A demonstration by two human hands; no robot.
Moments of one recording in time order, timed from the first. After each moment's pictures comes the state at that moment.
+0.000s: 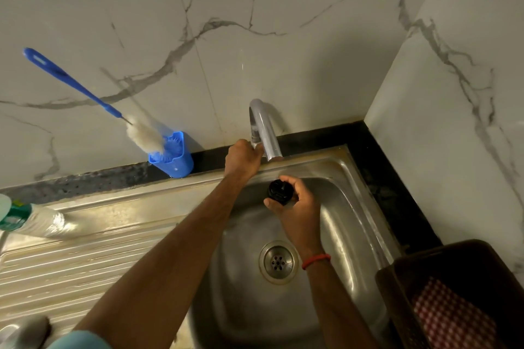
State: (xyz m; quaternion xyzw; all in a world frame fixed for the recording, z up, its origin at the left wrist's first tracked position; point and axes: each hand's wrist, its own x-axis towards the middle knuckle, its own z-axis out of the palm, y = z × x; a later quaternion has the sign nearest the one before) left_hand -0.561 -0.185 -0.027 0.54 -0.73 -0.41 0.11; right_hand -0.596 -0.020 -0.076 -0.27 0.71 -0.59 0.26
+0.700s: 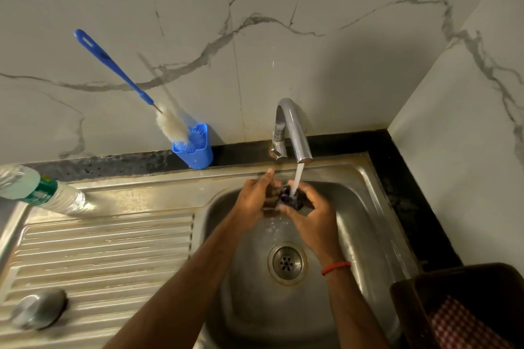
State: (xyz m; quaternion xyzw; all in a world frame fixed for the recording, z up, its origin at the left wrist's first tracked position) left_hand -0.499 -0.137 -0.066 0.52 -0.41 -0.73 0.16; right_hand -0.592 -0.015 -0.071 -0.40 0.70 -0.54 0.25
